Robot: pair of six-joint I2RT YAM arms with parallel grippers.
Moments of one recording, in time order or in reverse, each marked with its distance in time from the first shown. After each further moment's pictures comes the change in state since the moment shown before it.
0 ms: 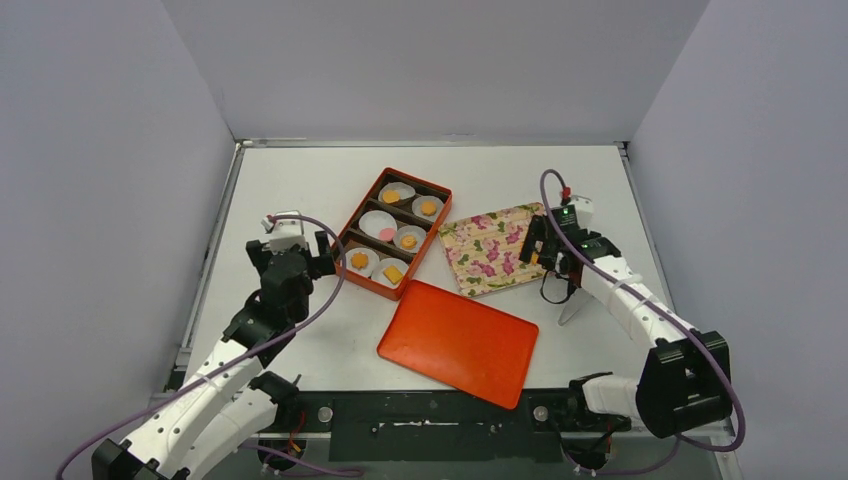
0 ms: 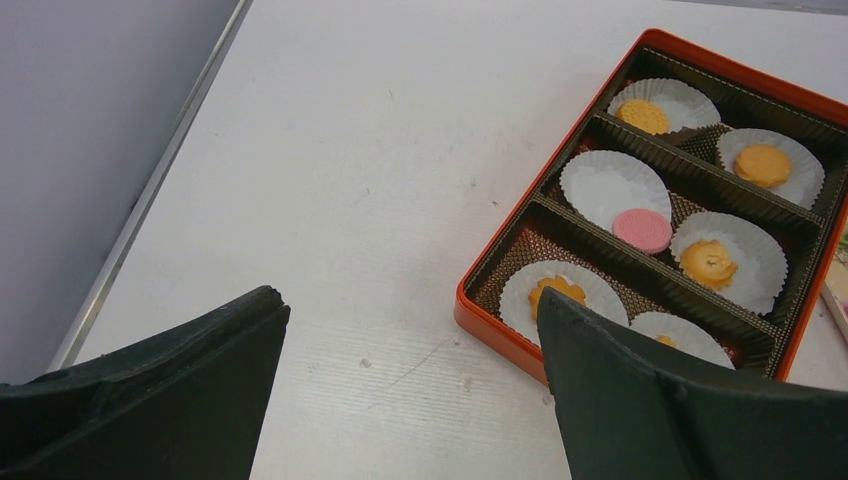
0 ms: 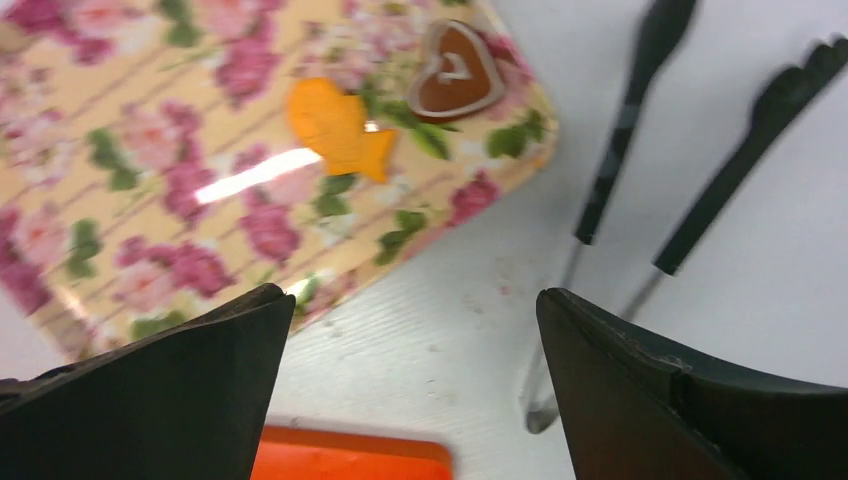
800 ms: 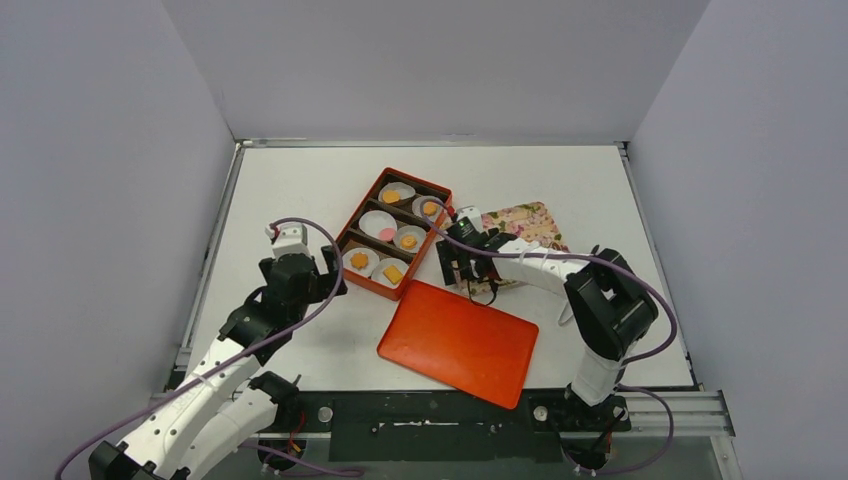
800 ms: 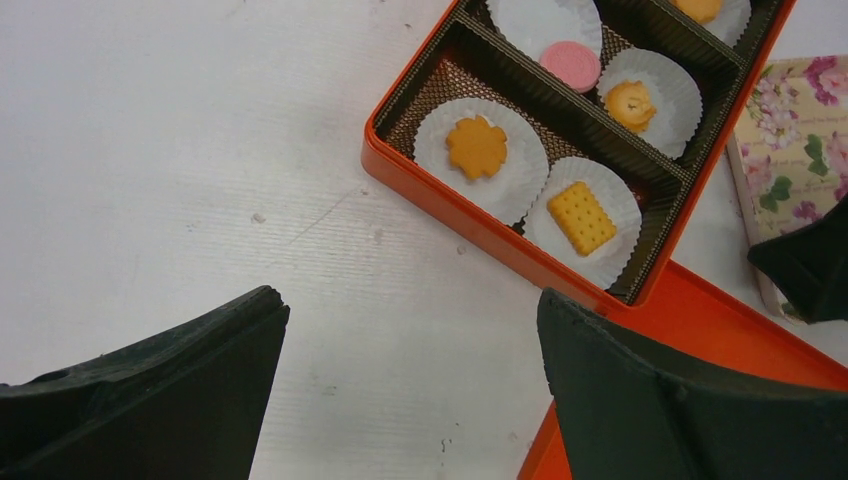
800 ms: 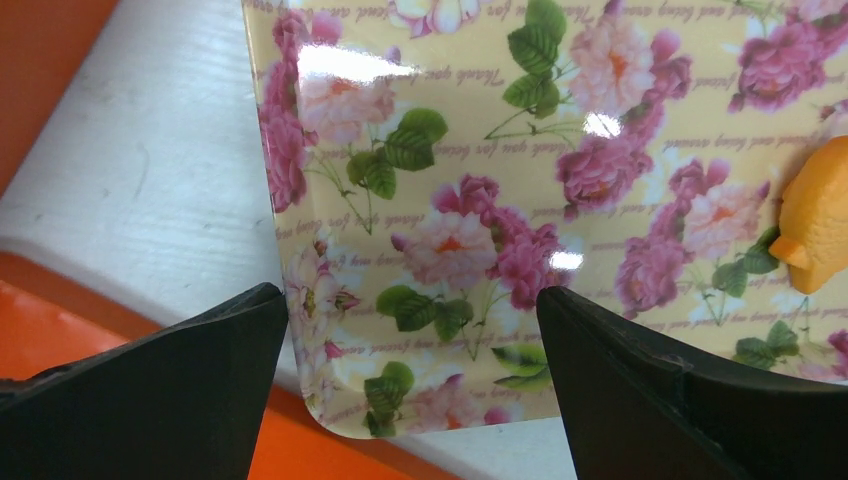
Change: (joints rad) left arm 0.000 0.016 0.051 -0.342 0.231 -0.316; right arm 0.518 0.474 0.223 0.162 0.033 -0.138
